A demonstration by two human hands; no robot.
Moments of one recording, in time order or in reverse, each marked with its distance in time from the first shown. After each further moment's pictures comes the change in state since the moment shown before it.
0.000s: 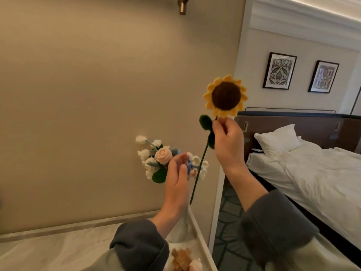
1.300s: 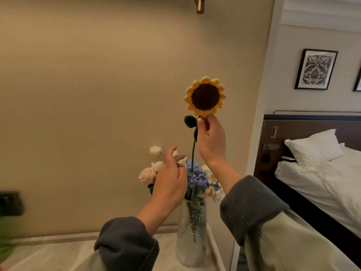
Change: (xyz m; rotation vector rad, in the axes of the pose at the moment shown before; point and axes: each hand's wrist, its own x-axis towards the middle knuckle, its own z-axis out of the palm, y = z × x) left_hand 0.072 0.001 -0.045 0.698 -0.055 0.055; right_hand 0.054 0.038 0.095 -0.020 -0.068 -0.146
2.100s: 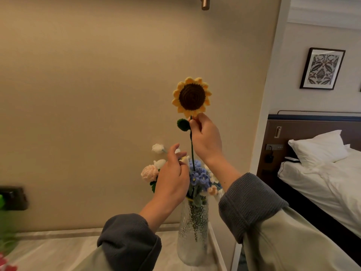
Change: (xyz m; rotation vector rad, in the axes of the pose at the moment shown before) left_hand 0.002 -0.002 0.002 -0.051 0.009 -0.008; right_hand 0.001 -0.002 0.012 -0.059 -0.187 -0.018
